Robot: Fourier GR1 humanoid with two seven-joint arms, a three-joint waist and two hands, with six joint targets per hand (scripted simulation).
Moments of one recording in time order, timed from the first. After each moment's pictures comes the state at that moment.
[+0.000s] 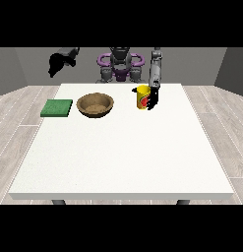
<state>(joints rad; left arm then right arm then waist) -0.50 0.05 0.16 -0.67 0.02 0.13 -0.86 -0.55 -0.26 -0.16 -1.39 -0.11 -0.07 -0.04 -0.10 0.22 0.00</state>
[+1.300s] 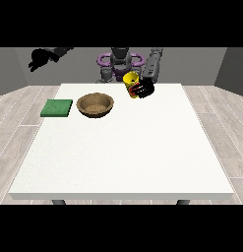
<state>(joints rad) -0.72 0.08 0.04 -0.63 -0.19 0.42 -0.65 -0.50 -0.39 -0.30 -1.20 -0.19 0.06 -0.12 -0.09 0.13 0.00</state>
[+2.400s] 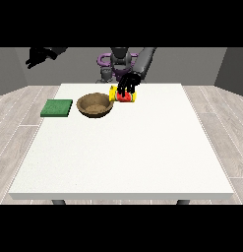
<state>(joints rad) -1.05 0.12 -0.37 -0.28 -0.91 0.84 -0.04 -0.59 -0.39 -0.26 -1.07 -0.16 0.09 -0.14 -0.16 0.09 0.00</state>
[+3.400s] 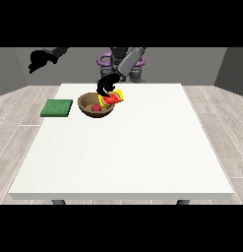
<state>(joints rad) -1.11 0.00 -0.81 -0.28 -1.45 0.56 0.45 -0.66 -0.35 -0.24 -0.96 -0.14 0.09 -0.21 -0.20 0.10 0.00</state>
